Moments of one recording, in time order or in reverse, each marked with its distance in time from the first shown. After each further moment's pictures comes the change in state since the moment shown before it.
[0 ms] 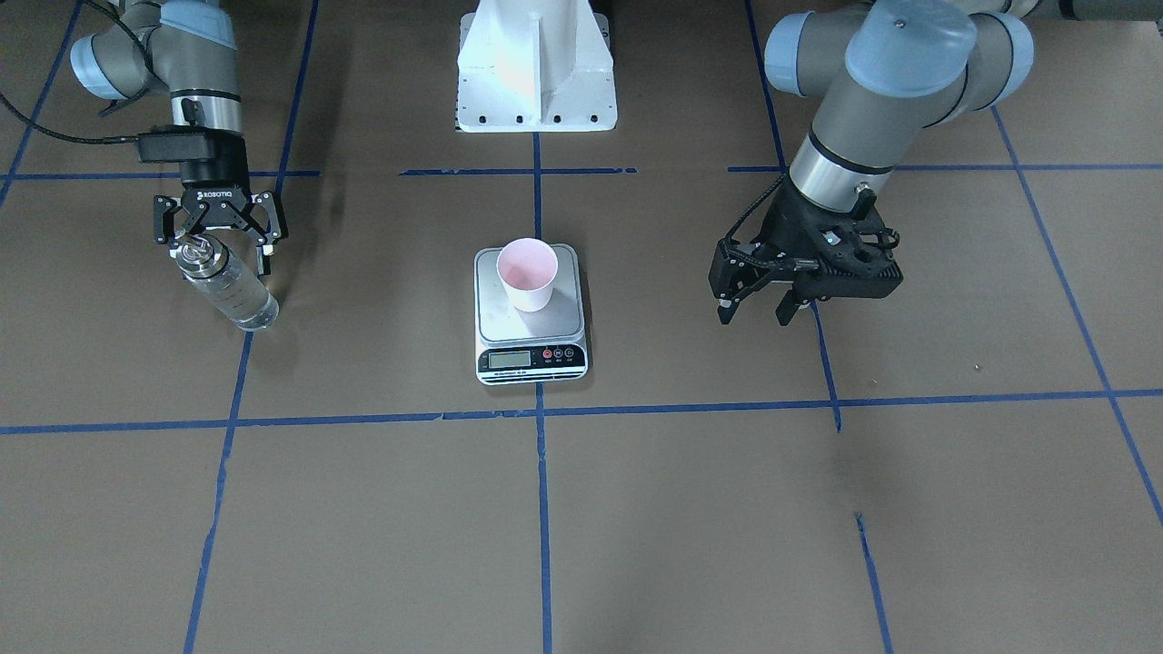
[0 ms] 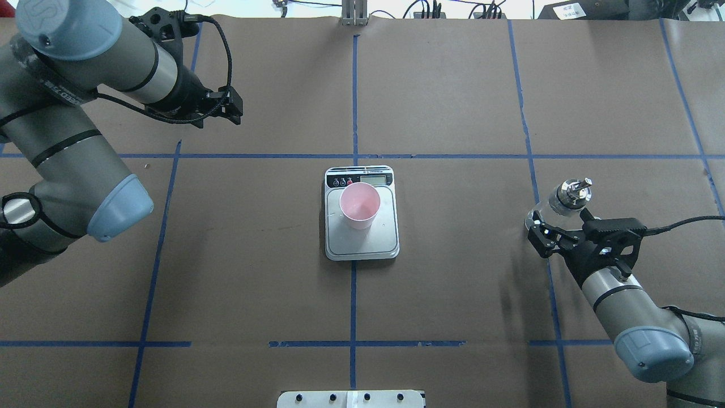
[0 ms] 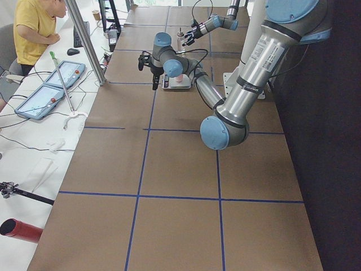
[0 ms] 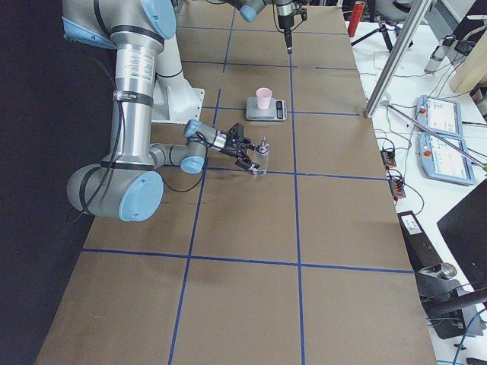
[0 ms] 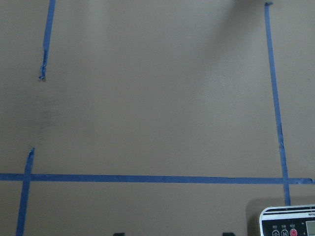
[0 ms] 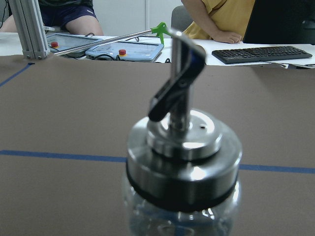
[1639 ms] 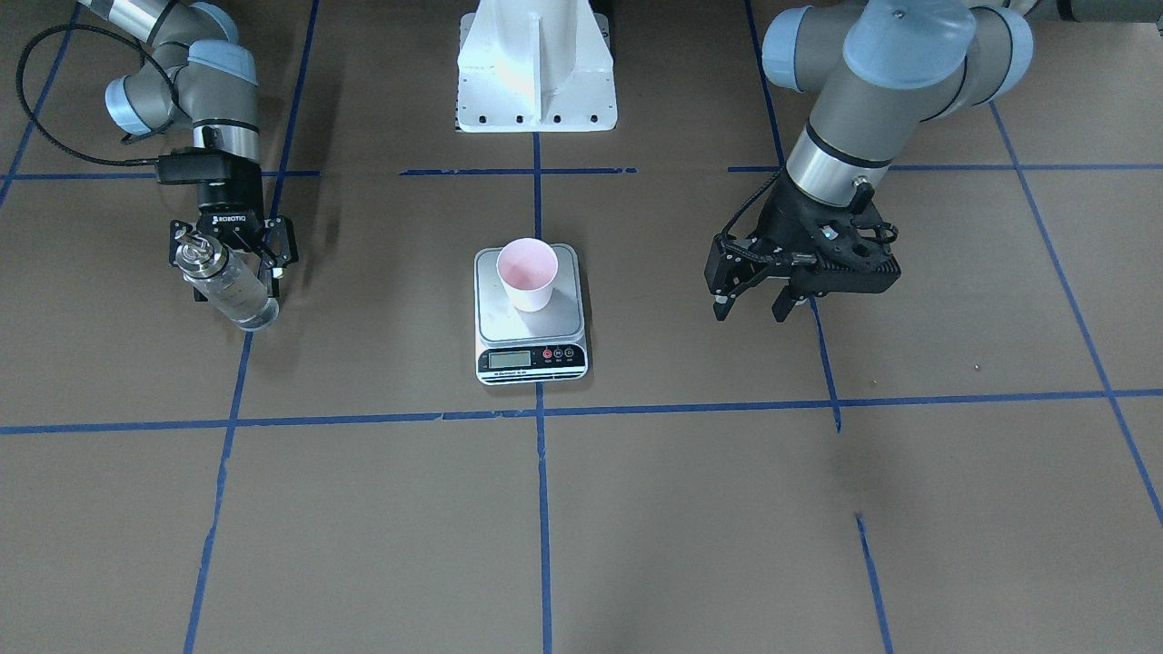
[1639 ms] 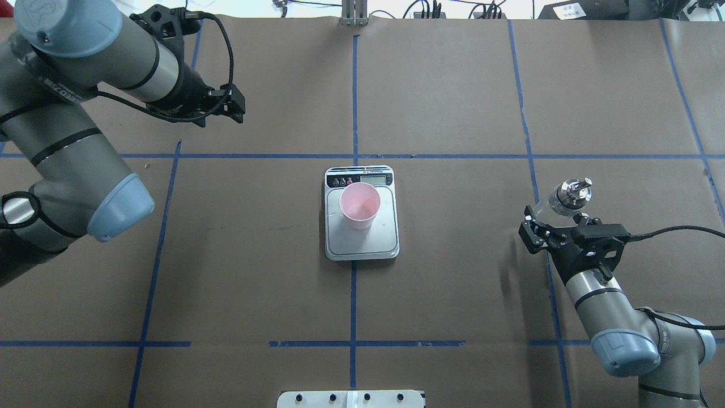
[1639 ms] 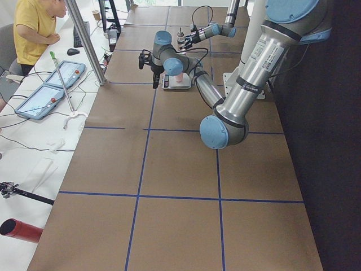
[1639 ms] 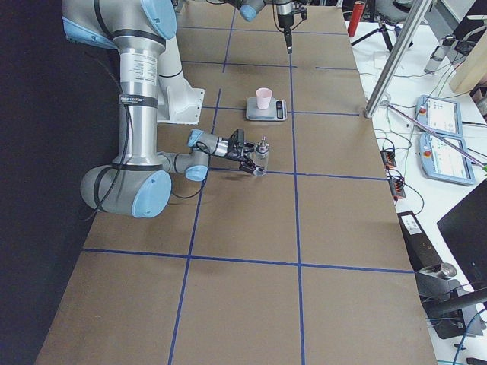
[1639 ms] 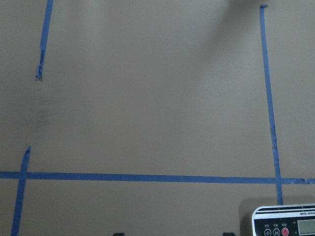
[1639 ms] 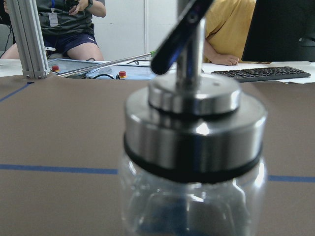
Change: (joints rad) left arm 0.000 -0.008 -0.009 0.007 -0.003 -0.011; right arm -0.009 0.084 -0.167 0.128 -0.115 -0.018
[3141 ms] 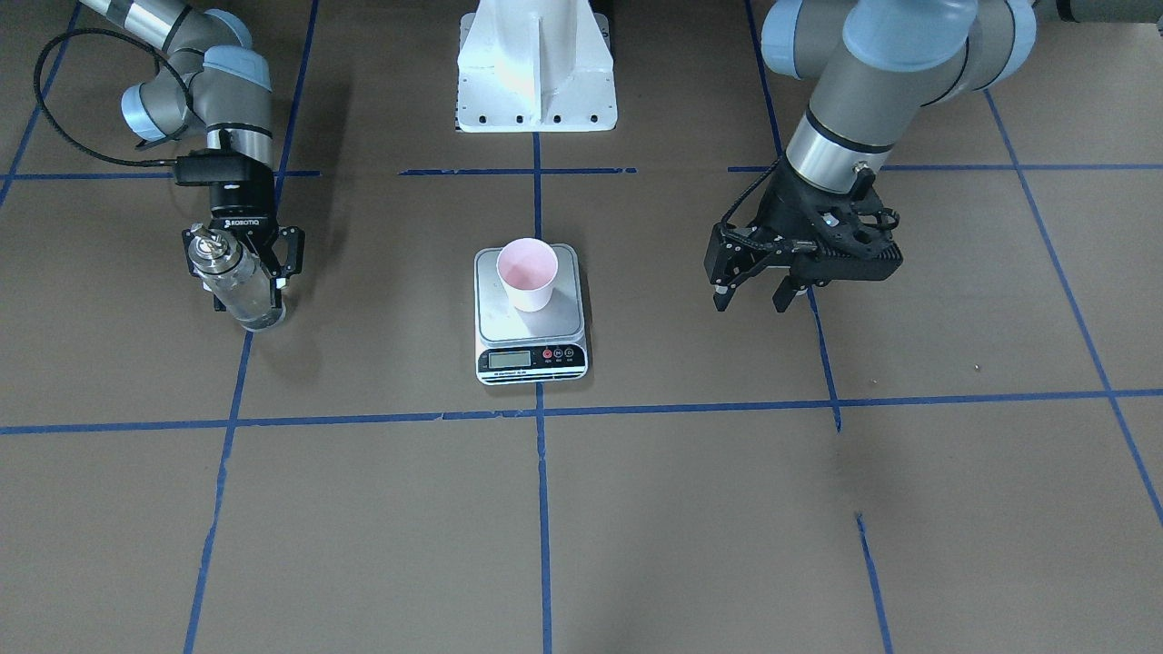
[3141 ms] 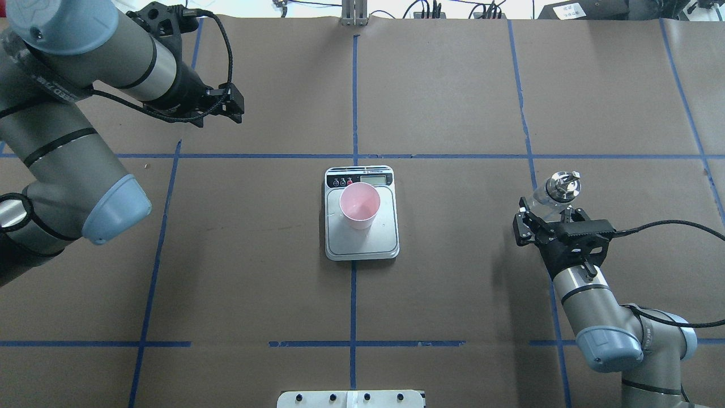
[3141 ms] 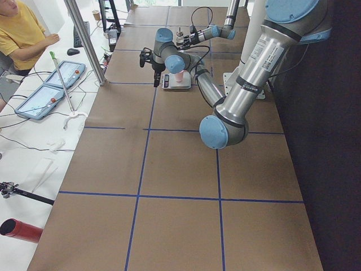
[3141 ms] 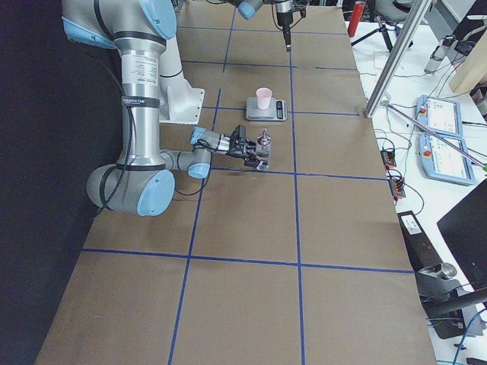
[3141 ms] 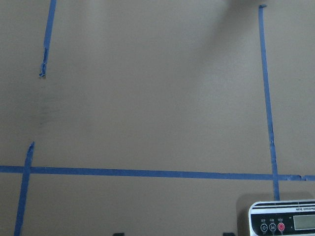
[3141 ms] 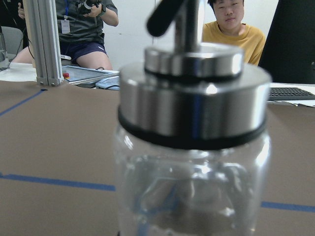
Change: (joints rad) left arm 0.000 -0.002 -0.032 0.041 0.001 0.000; right arm 0.010 0.060 0.007 -0.005 -0.039 -0.109
